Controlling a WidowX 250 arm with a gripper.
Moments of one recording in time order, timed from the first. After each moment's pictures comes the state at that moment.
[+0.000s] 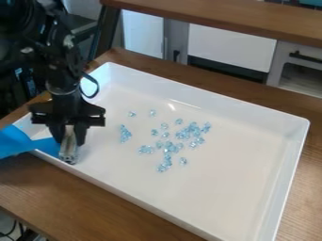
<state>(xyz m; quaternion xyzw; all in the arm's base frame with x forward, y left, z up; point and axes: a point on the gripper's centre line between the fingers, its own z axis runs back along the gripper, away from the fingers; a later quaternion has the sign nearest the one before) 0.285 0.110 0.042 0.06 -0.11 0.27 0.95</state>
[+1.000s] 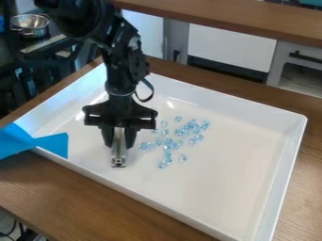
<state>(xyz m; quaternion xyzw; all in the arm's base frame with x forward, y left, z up) 0.318 0.036 0.042 0.05 -0.09 0.26 0.96</state>
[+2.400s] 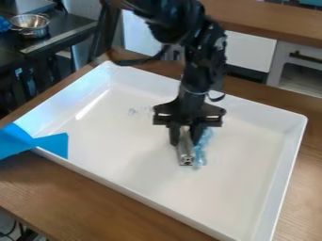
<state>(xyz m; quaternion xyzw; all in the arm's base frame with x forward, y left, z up) 0.370 -0.056 0.040 0.03 -0.09 0.28 0.96</state>
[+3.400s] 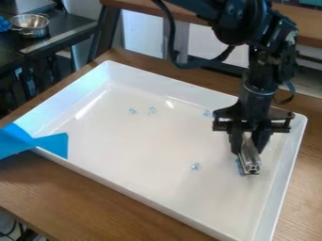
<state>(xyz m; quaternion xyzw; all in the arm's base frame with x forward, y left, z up) 0.383 -0.132 0.054 -0.01 -0.07 0.23 0.97</state>
